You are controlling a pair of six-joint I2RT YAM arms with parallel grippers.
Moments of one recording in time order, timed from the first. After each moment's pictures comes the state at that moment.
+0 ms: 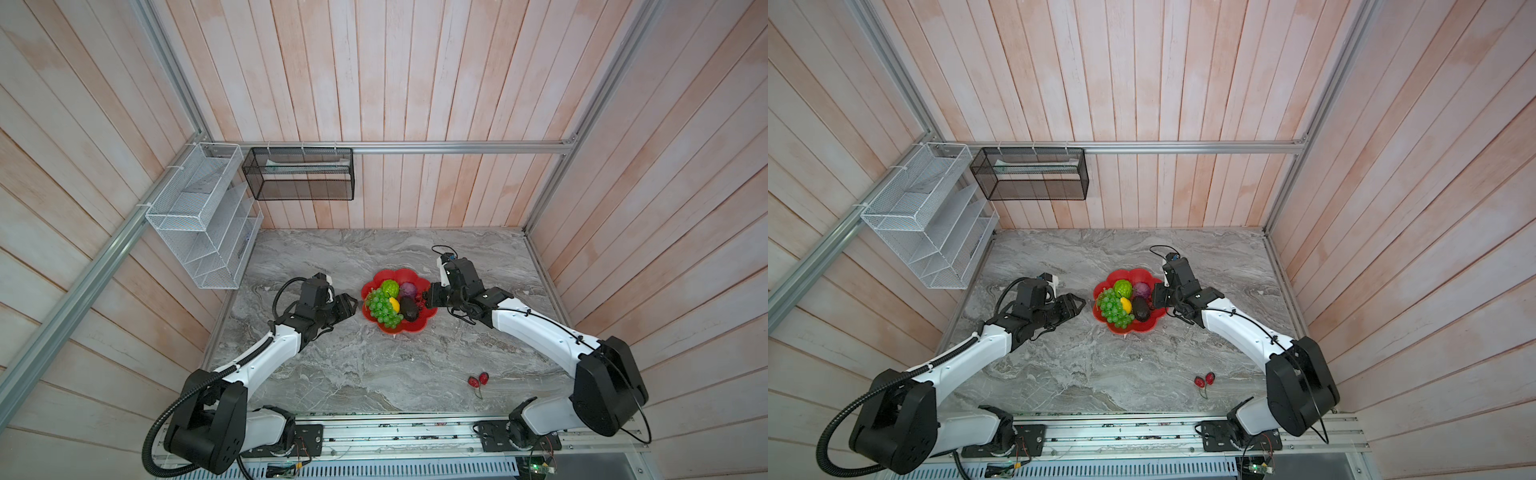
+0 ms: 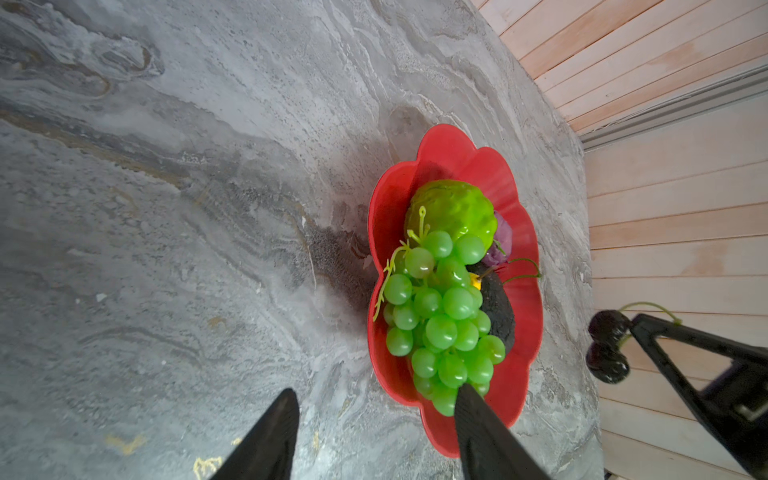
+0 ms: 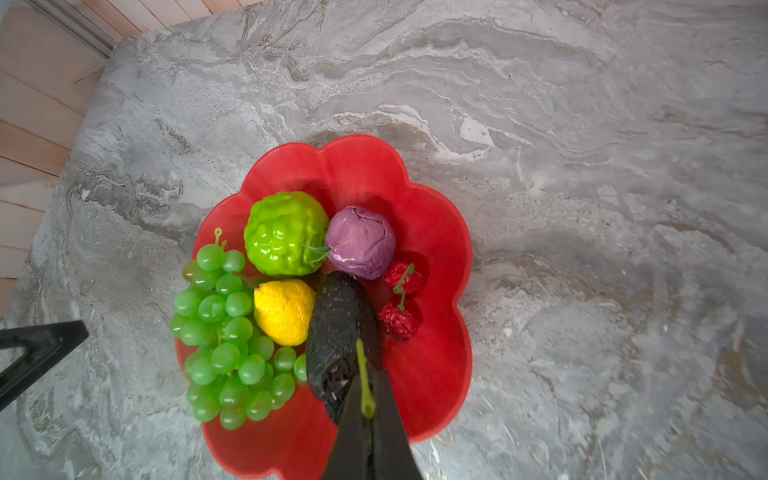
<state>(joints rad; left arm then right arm) -0.34 1.28 0.70 -0.13 0.25 -0.72 0.56 1.48 1.00 -0.29 -0.01 0.48</state>
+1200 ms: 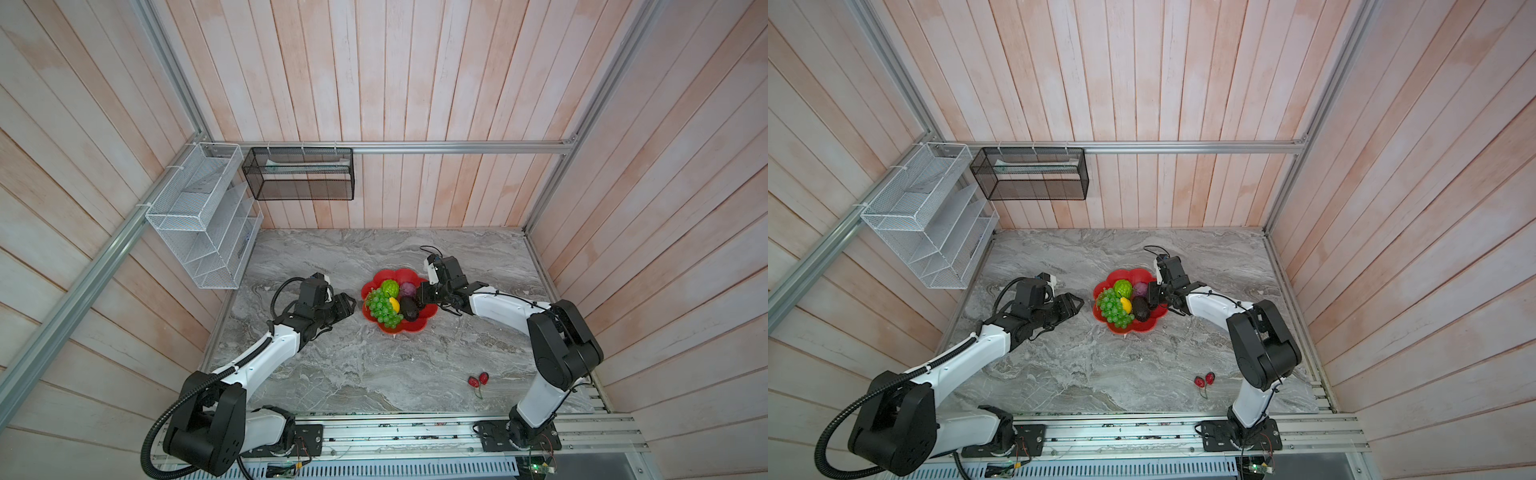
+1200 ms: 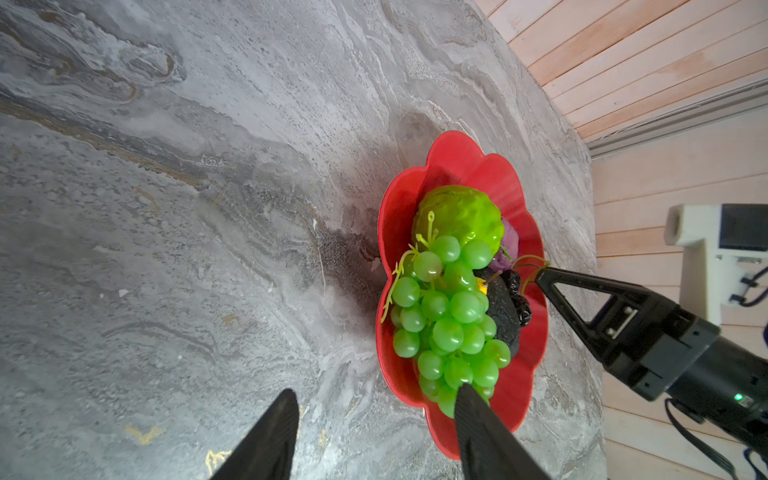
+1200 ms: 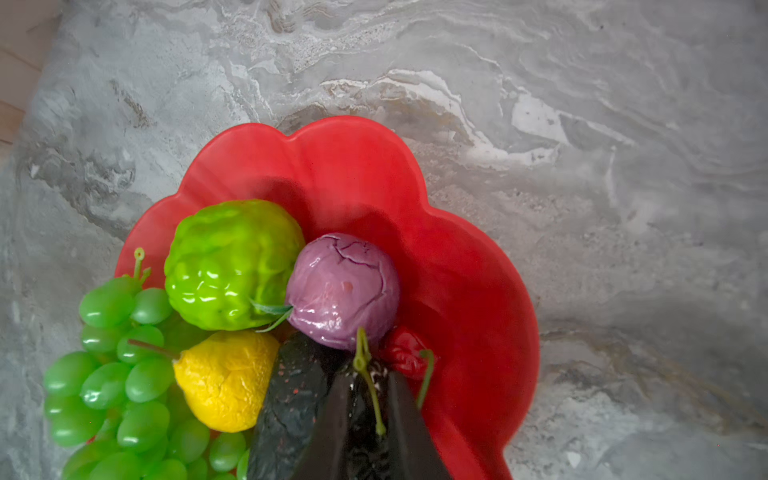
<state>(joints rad) -0.33 1.29 0.71 -0.15 0.23 -0.72 0.51 1.74 1.07 -0.13 -0.12 0.40</state>
